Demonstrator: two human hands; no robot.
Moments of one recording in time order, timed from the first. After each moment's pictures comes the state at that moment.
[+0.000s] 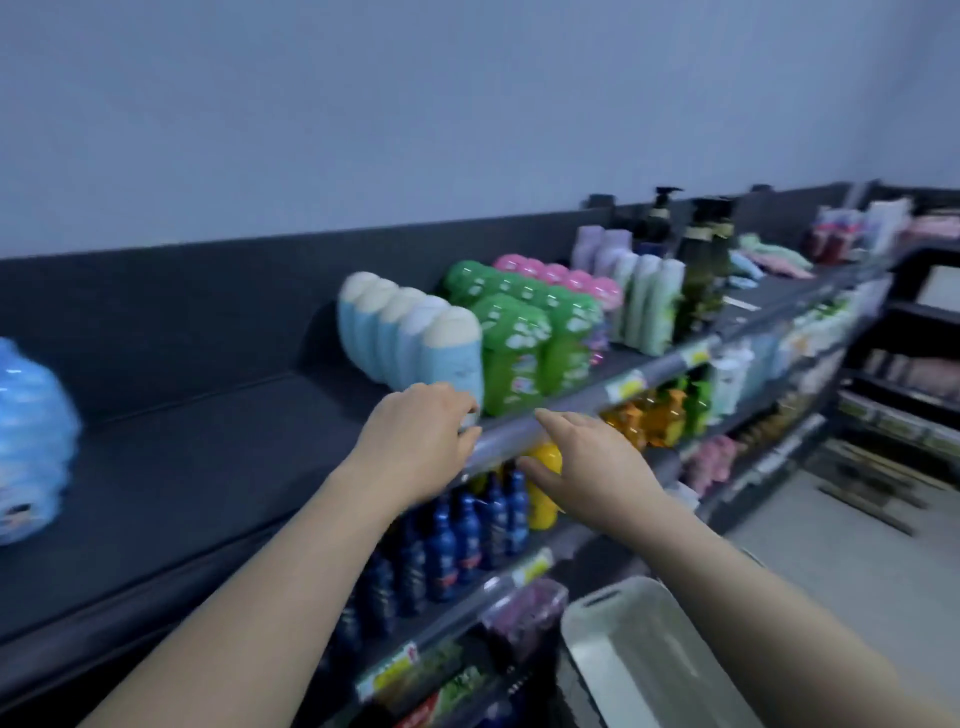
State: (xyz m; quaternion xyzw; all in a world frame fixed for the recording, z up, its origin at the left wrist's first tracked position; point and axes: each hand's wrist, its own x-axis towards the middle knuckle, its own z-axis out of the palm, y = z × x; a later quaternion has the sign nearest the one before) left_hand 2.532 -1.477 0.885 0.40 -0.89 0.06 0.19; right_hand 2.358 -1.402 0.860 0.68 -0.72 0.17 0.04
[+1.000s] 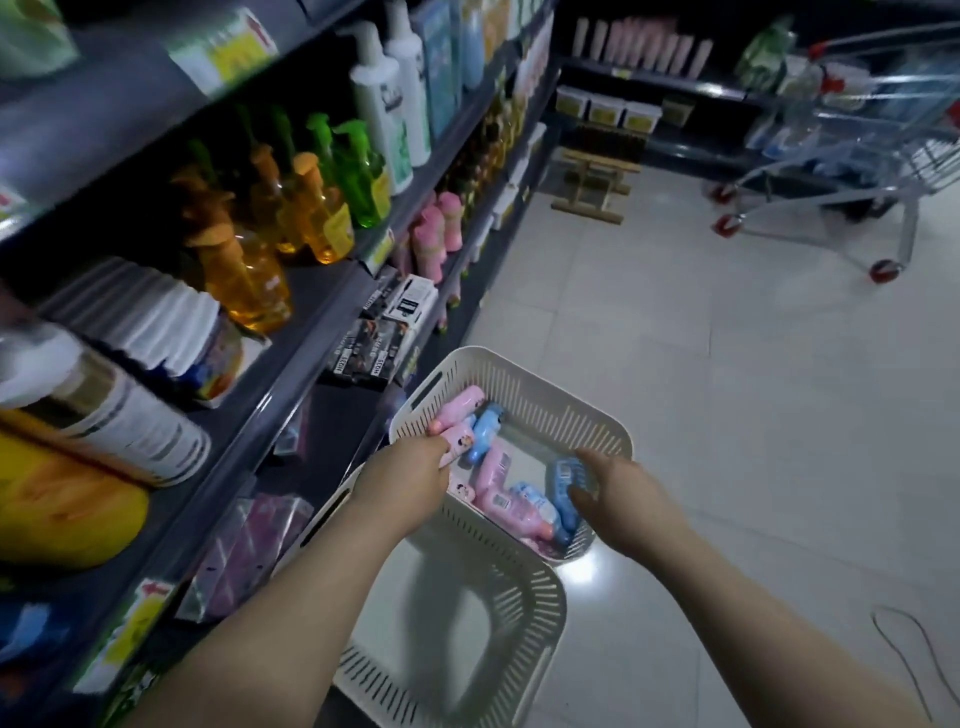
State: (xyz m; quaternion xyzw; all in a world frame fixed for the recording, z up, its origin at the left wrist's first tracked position) left_hand 2.082 -1.495 0.540 0.23 -0.95 -0.19 -0.11; right_hand 1.971 -1.289 0.548 0.27 -0.93 0.08 -0.22
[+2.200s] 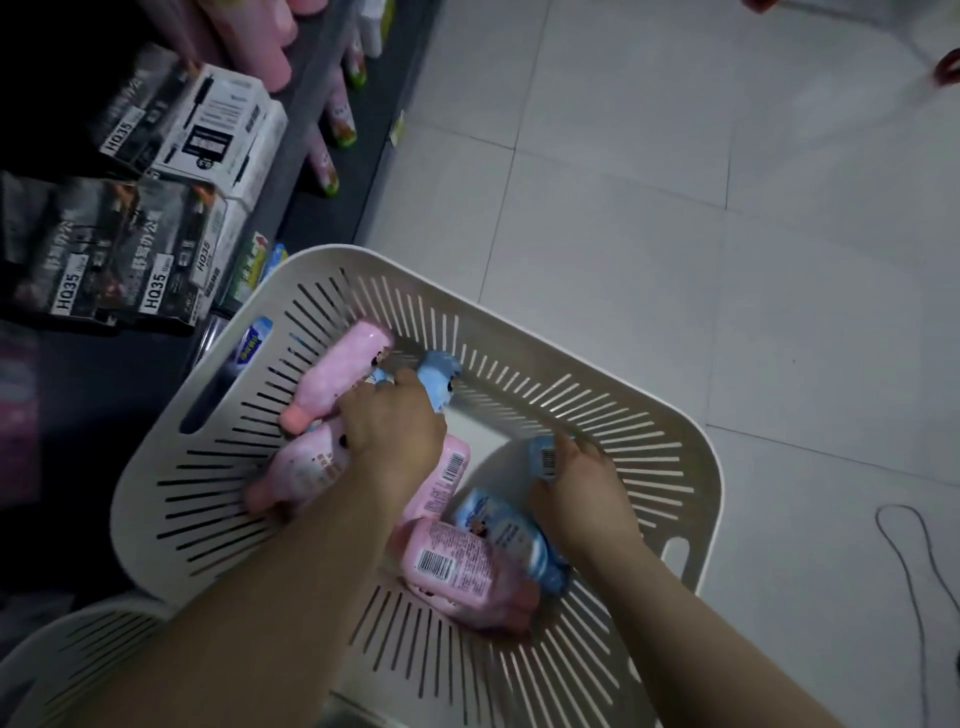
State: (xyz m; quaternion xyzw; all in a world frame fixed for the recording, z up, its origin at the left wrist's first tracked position) left_hand 1.869 -1.511 0.223 0.28 -0.94 -0.10 -0.18; right_hand 1.841 -1.331 0.251 0.07 -0.93 0.09 -0.34
